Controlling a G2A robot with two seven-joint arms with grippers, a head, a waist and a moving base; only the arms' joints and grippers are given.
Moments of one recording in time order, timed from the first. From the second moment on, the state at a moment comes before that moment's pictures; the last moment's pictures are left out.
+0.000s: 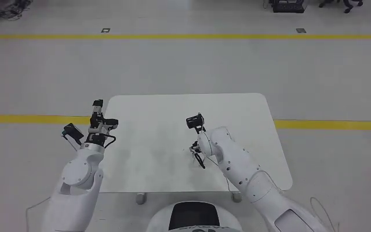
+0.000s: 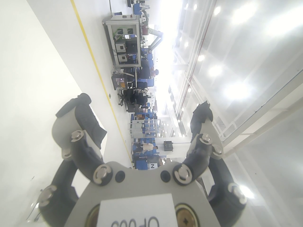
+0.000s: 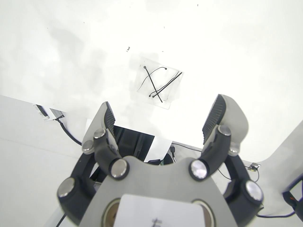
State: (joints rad) left arm 1.73 -1.15 -1.60 -1.80 -0.42 0.00 0.00; right arm -1.14 -1.48 0.88 -1.48 -1.34 0.34 1.39
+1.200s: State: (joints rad) left arm 1.73 -1.15 -1.60 -1.80 -0.42 0.00 0.00; right arm -1.16 -1.61 0.97 -1.29 -1.34 0.15 1.29
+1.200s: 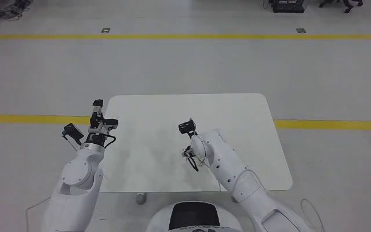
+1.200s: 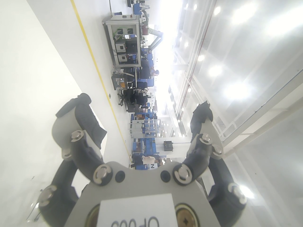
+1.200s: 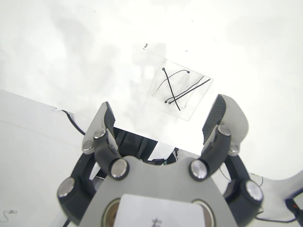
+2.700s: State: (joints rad) left arm 1.73 -1.15 -1.60 -1.80 -0.42 0.00 0.00; right arm -1.13 -1.57 0.96 -1.20 -1.31 -0.25 1.30
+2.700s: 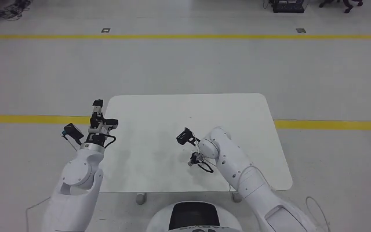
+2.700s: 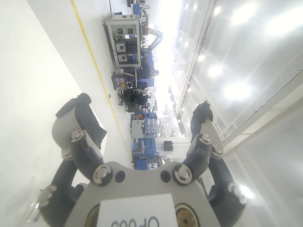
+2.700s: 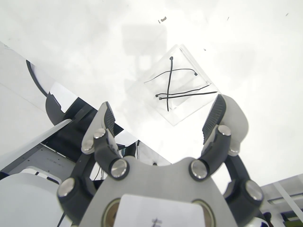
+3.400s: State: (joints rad) left arm 1.73 -1.15 -1.60 -1.80 -0.42 0.00 0.00; right arm -1.15 -1.54 0.96 -1.22 -1.33 -0.23 1.27
